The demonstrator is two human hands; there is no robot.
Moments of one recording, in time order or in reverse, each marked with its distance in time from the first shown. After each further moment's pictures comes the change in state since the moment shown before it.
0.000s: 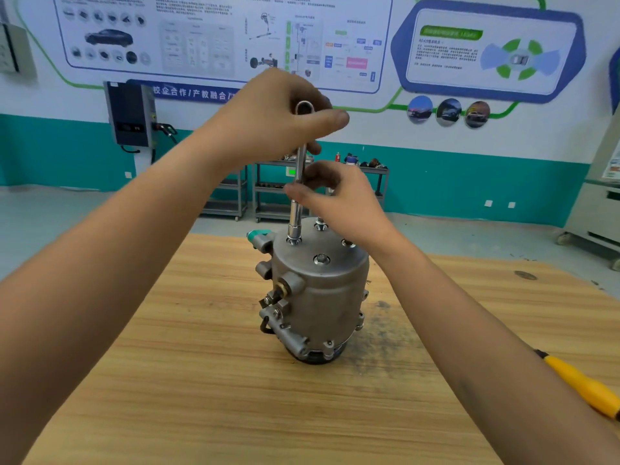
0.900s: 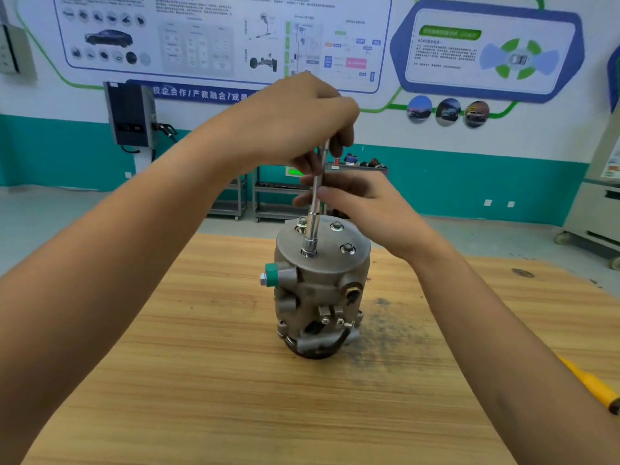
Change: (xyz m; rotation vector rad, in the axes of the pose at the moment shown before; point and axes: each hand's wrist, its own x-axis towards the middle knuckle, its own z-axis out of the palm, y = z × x) left_hand -0.014 0.037 -0.002 -0.089 -0.181 -0.163; right_hand -0.021 -0.010 -0.027 0.203 -0.228 0.042
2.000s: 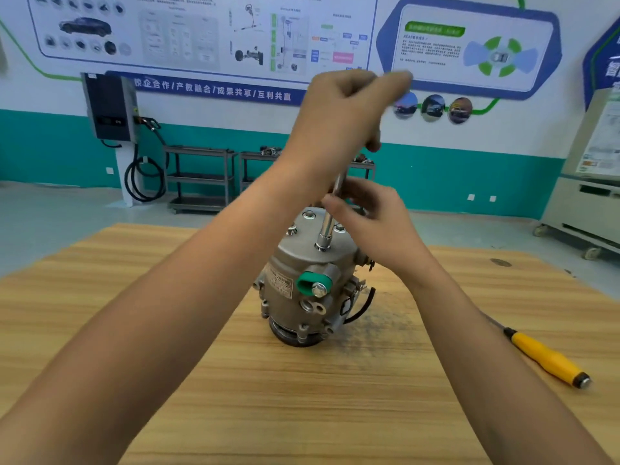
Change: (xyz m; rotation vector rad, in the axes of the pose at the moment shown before) left_hand 0.000 0.024 0.057 -0.620 0.290 0.207; right_hand -0.034 0.011 0.002 -0.251 0.300 -0.087
